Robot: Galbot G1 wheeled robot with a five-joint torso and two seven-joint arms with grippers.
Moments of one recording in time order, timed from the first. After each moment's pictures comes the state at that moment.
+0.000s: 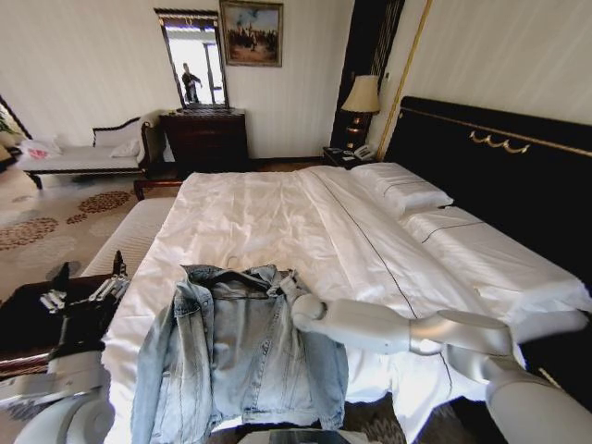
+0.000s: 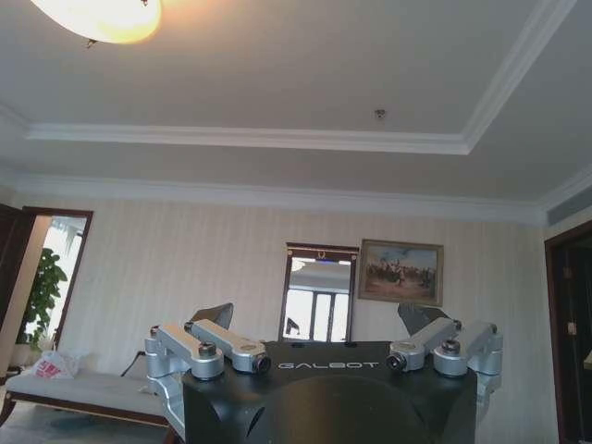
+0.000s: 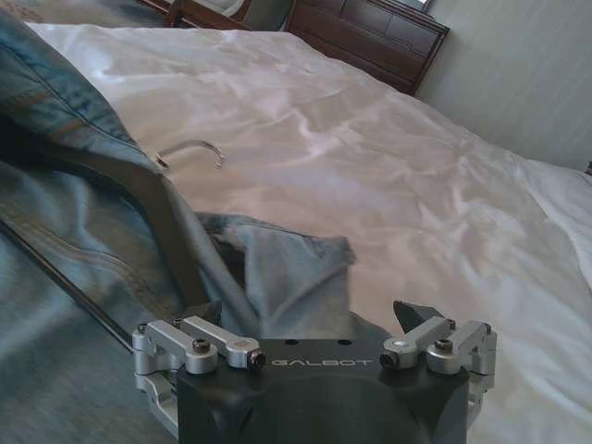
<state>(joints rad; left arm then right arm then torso) 1.67 -1.51 -1.06 -2.40 -0.49 -0.08 0.04 -0.18 1.13 -1.04 1.50 0.98 -0.29 0.70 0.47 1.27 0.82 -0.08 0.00</state>
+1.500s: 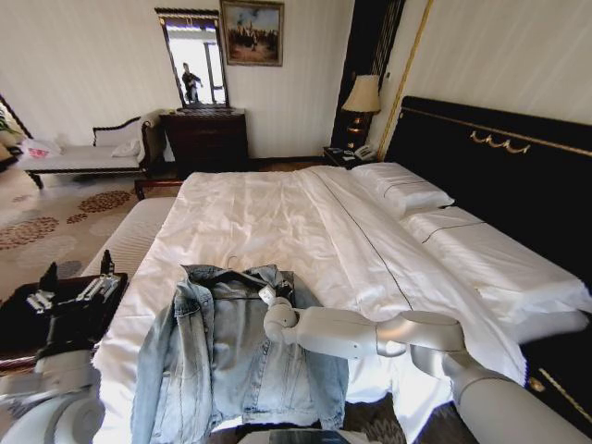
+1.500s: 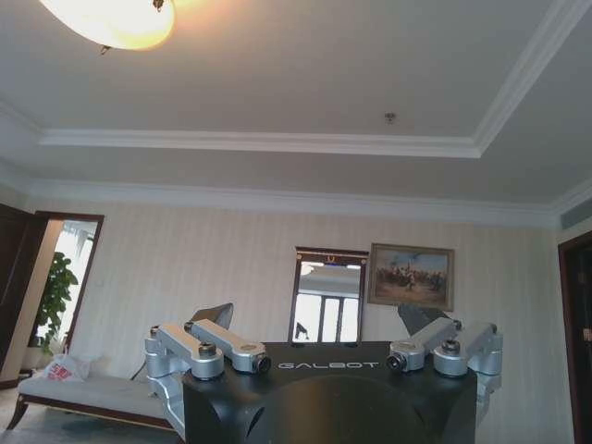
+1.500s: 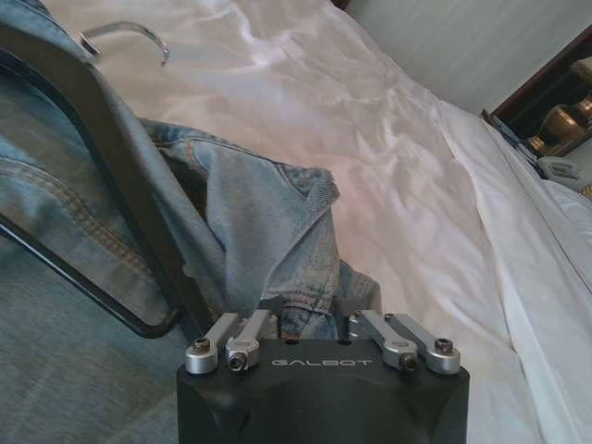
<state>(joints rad) 1.66 -1.47 -1.11 -2.37 -0.54 -0.09 0.04 -0.19 1.28 -1.08 1.42 1.14 -0.52 1.10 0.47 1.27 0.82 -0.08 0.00</state>
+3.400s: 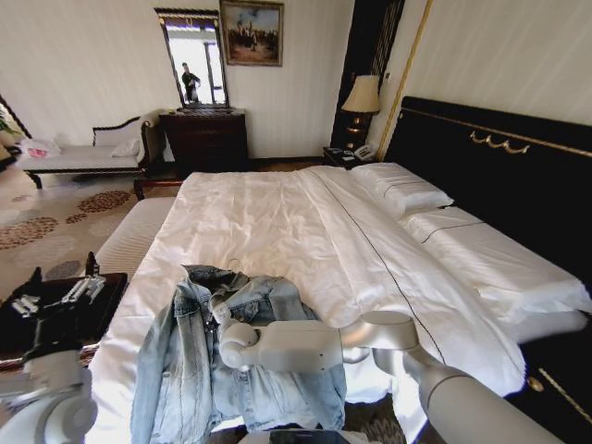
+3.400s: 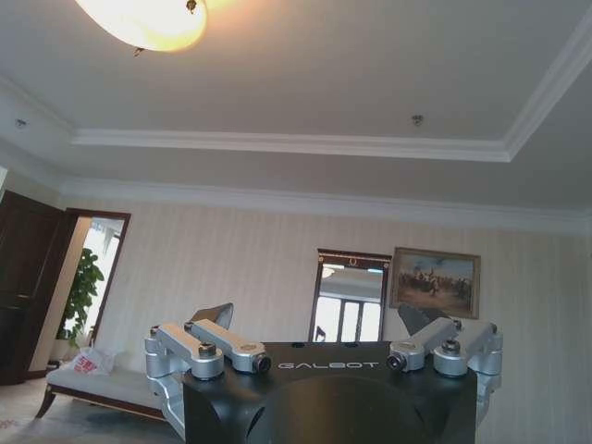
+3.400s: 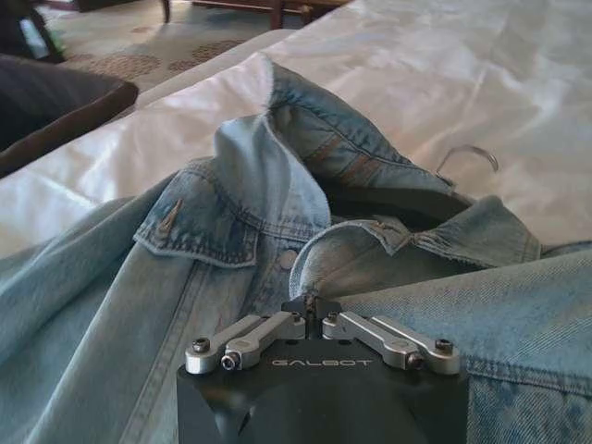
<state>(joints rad) 1.63 -1.46 -1.16 -2.32 -0.59 -0.09 0.03 -0.21 1.54 -1.12 1.39 1.36 -0.19 0.83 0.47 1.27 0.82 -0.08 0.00</state>
